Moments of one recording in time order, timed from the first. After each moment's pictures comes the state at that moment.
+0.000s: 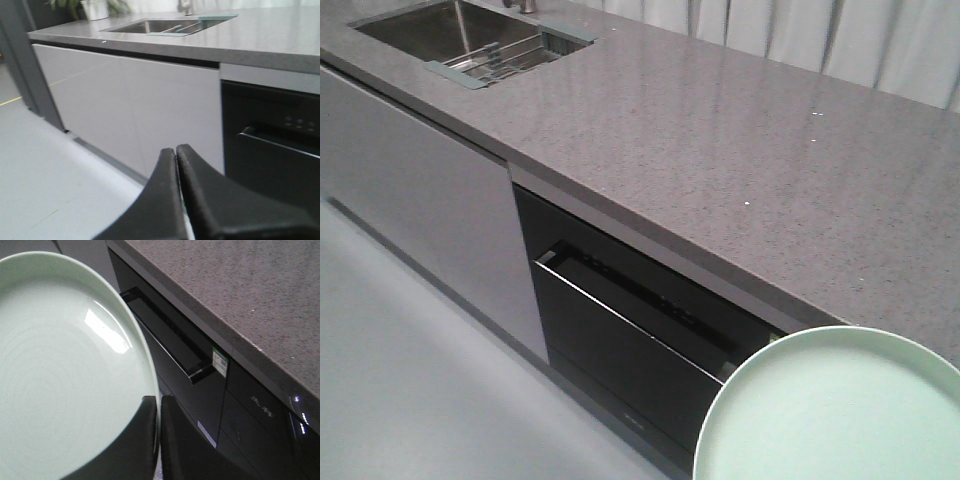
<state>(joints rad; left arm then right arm) 0.08 -0.01 0.03 0.35 0.25 -0.39 0.06 0.26 -0.61 0.36 1.00 -0.22</state>
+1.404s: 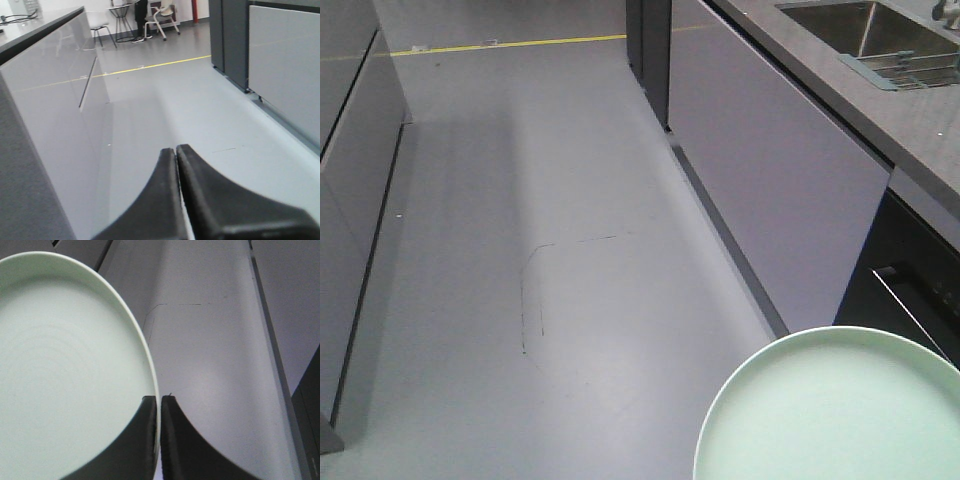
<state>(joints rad) 0.08 -0.01 0.03 0.35 0.25 -0.39 0.06 0.26 -0.61 0.36 1.00 -0.22</state>
